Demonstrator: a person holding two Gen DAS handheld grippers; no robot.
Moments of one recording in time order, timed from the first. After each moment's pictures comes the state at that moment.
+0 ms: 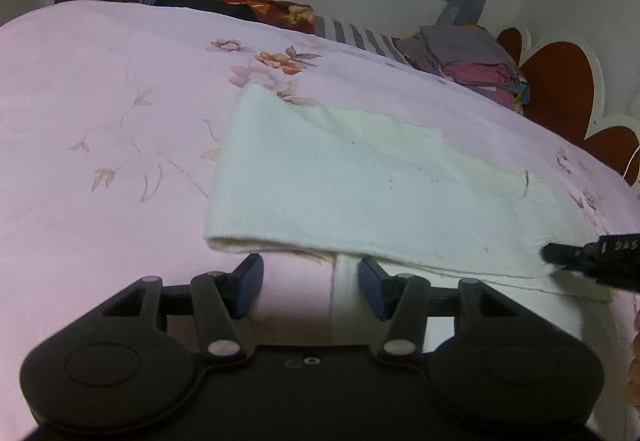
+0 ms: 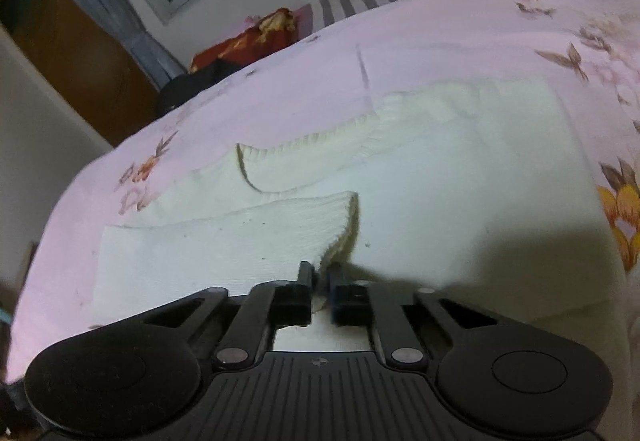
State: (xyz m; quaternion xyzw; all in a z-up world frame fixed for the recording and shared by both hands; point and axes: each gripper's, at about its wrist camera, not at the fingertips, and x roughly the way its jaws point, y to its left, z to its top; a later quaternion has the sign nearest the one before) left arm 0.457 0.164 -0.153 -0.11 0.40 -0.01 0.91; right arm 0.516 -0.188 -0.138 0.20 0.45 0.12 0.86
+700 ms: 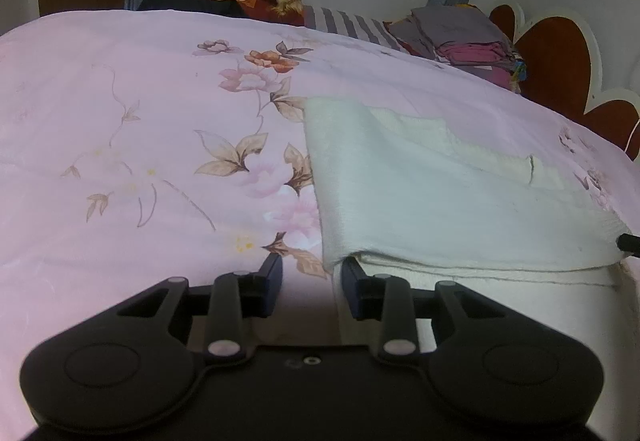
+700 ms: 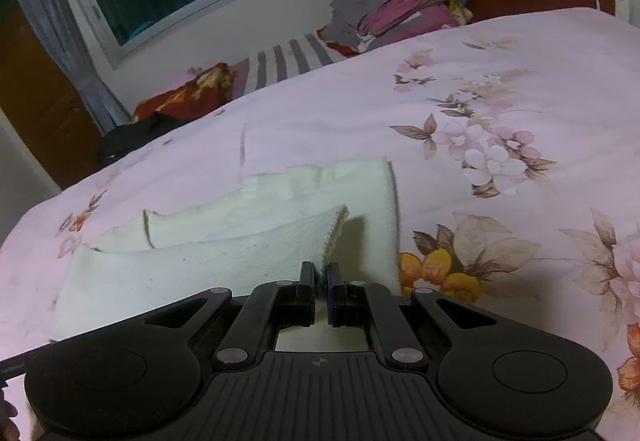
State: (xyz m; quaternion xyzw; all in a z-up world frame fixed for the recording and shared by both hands) left arm 0.471 0.162 -0.148 -0.09 0.42 -0.03 0.90; right arm 0.486 -0.284 -0.113 0.18 0.40 0.02 0.90
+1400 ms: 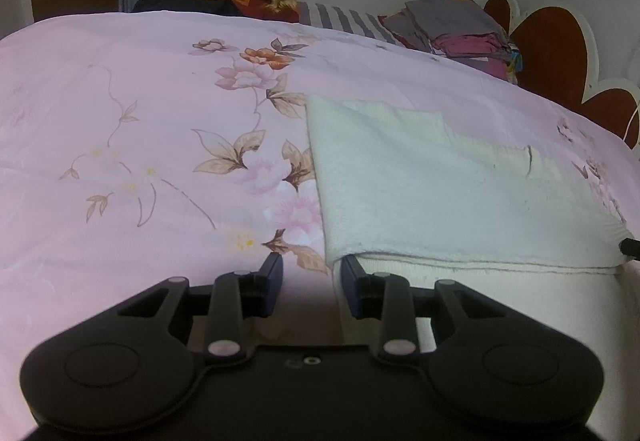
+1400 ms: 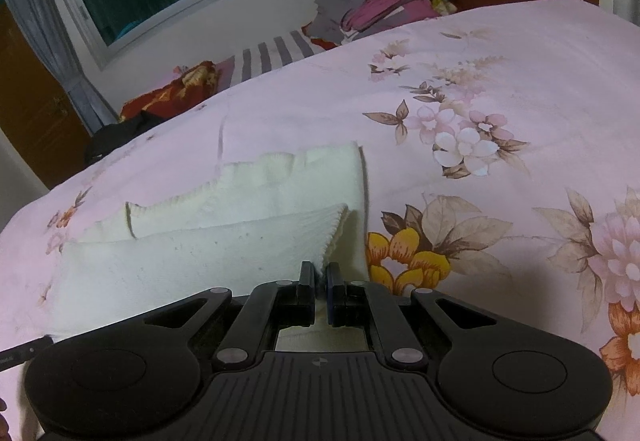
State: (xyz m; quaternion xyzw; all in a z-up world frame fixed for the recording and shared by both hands) left arm 0.473 0.160 -0.150 -0.08 0.42 -0.03 0.90; right arm 0.475 -0.293 -0.119 0.18 0.41 0.01 0.89
